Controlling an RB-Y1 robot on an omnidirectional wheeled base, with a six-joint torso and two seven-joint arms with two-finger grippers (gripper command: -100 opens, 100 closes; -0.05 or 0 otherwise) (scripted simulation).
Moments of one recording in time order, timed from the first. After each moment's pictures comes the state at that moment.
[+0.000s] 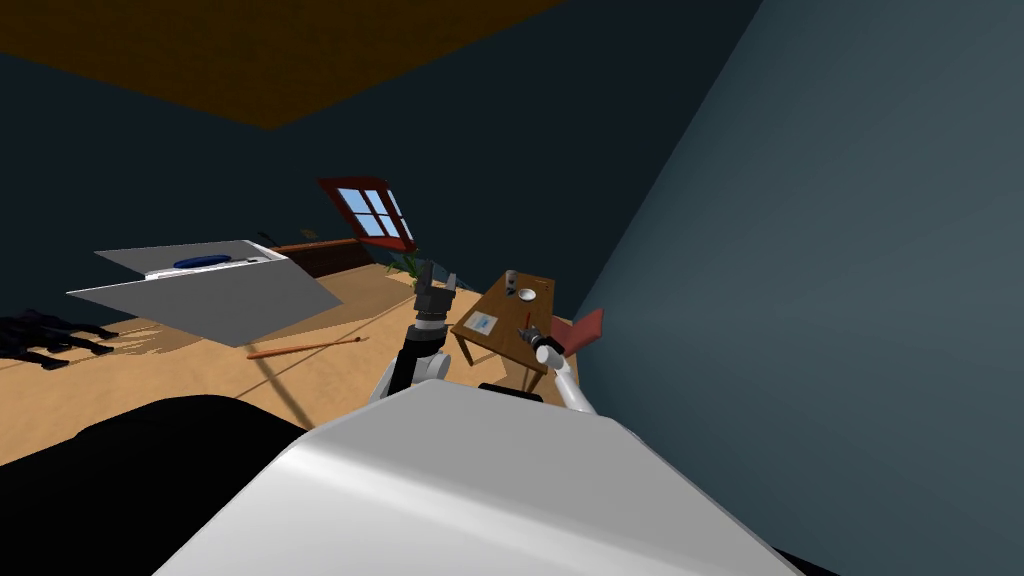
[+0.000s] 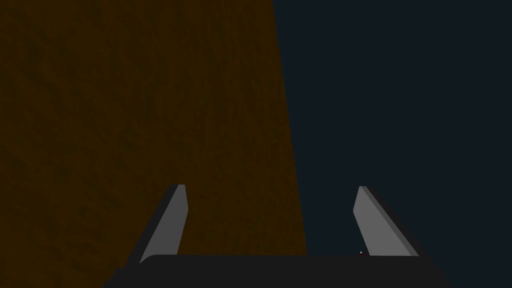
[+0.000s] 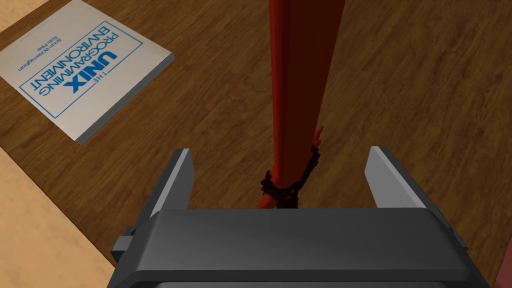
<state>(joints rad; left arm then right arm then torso) 0.48 0.03 -0.05 -2.36 -0.07 -0.46 0.10 -0.21 -0.06 0.30 -1.10 -0.76 0.24 -0.93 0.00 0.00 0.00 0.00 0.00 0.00</state>
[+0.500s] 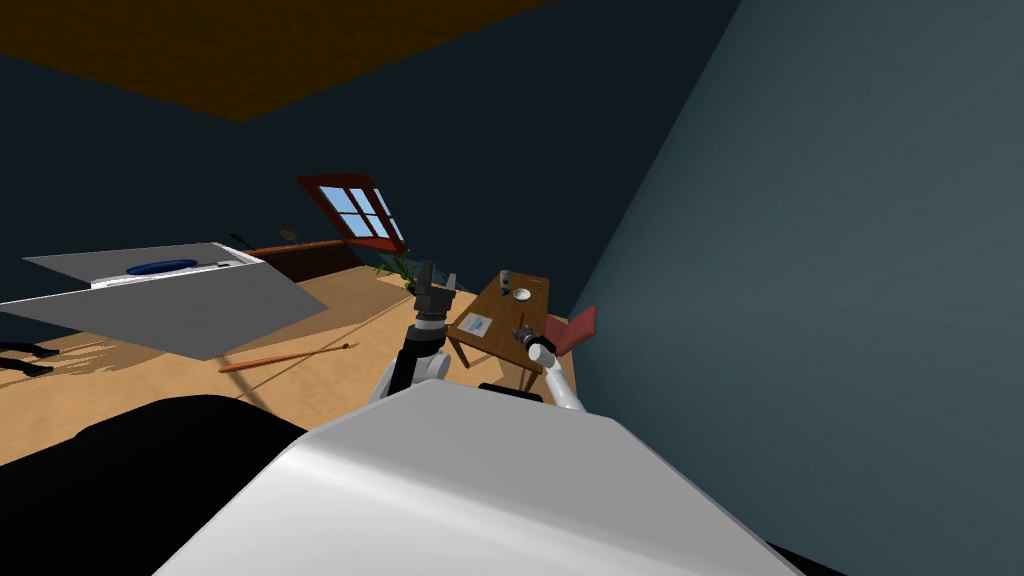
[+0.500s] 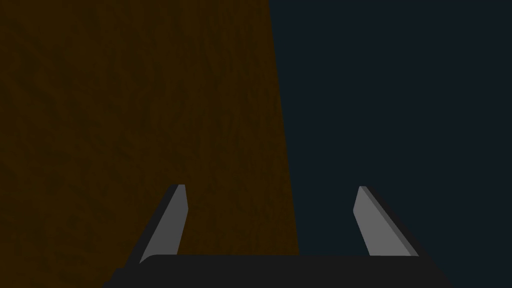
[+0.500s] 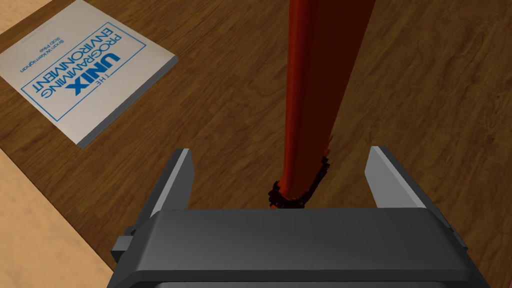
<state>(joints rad) 0.48 0.03 -0.05 -2.36 -0.07 -0.46 0.10 -0.23 0.03 0.27 -1.04 -0.77 0.24 -0.82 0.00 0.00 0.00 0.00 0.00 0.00</state>
